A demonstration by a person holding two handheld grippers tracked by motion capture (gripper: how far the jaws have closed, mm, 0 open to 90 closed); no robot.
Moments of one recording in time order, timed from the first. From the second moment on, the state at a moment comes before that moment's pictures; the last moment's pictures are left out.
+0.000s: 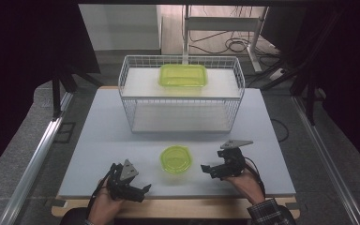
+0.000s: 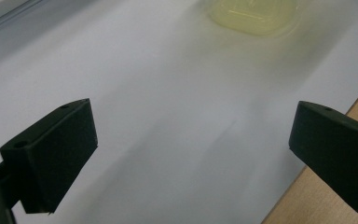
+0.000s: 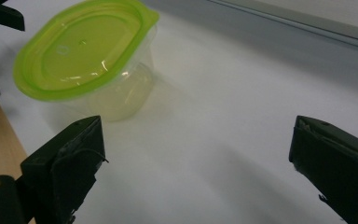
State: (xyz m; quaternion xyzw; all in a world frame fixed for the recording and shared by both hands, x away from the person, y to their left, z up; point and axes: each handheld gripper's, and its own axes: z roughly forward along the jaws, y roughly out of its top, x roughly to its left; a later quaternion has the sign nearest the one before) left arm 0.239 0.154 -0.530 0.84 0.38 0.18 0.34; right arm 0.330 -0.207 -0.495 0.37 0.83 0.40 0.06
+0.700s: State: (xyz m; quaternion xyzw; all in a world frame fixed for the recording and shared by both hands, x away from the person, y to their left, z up) left arm 0.238 0.153 -0.529 0.84 0.38 0.19 0.33; right arm 0.371 -0.173 -0.483 0.38 0.82 0.42 -0.08
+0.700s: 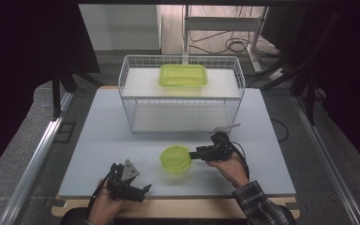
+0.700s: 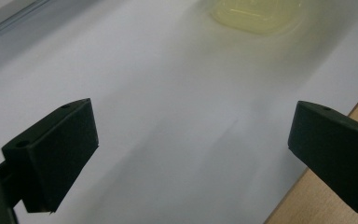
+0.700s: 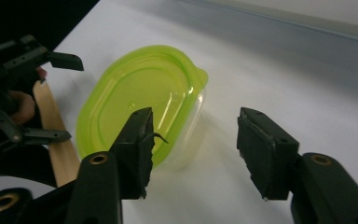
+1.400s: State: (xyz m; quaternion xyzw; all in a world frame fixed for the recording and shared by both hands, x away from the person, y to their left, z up) left arm 0.237 0.152 -0.529 0.85 0.37 0.19 0.33; right arm 0.395 -0.158 -0.498 0.43 0.78 0.41 -0.21
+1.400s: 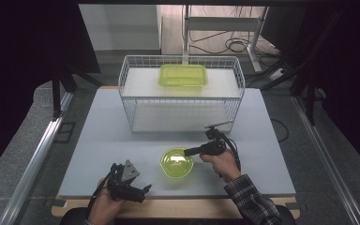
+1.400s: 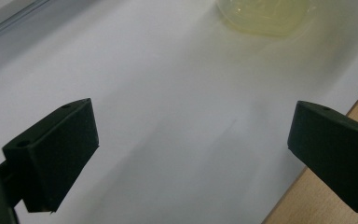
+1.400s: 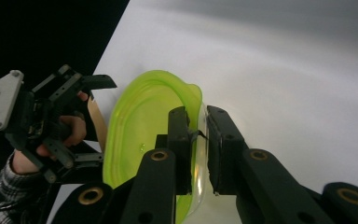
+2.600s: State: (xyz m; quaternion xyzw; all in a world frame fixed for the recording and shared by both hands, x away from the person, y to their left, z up) left arm 0.238 0.154 -0.528 0.84 0.38 0.19 0.34; right arm 0.393 -0.181 -0.462 0.44 0.75 0.45 -0.19
